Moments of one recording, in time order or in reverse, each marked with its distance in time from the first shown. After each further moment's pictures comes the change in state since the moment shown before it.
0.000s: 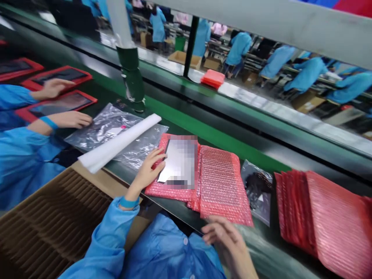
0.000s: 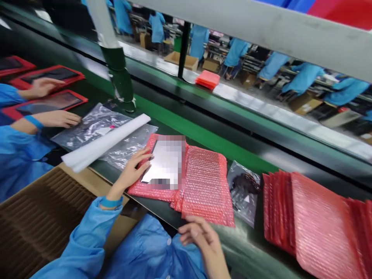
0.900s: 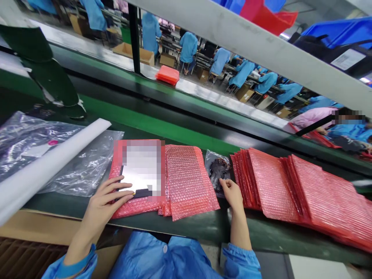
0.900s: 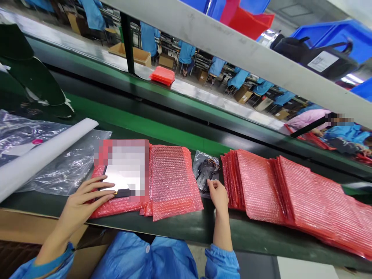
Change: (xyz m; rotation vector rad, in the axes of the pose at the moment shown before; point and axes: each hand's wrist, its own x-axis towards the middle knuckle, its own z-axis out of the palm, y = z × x) left_hand -0.044 0.015 0.002 -0.025 -0.046 0.203; right_hand 0.064 -0.036 -0.189 -0.954 0.922 0.014
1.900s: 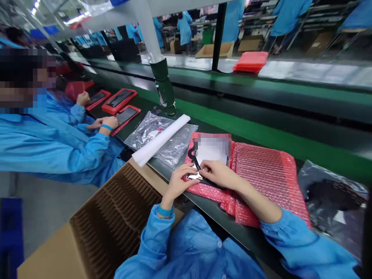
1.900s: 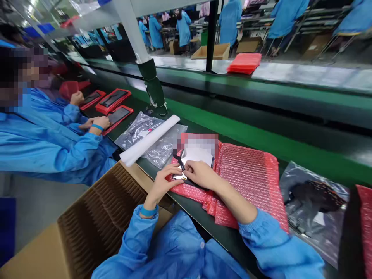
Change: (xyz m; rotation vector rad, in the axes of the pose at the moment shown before) left_hand 0.000 0.011 0.006 -0.138 0.100 -0.228; right_hand -0.082 -0.284 0.158 0.149 -1.078 -1.065
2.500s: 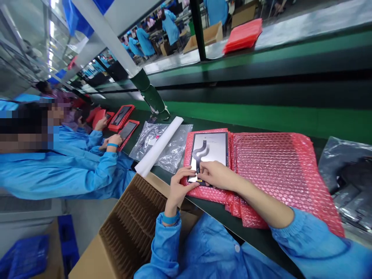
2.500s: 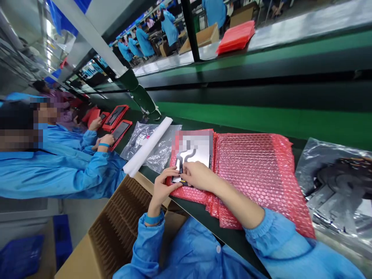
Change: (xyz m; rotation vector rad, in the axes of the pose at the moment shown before) left_hand -0.001 0.003 -0.001 0.078 0.045 -0.066; right_hand -0.007 0.009 0.007 0.156 -0.030 0.087
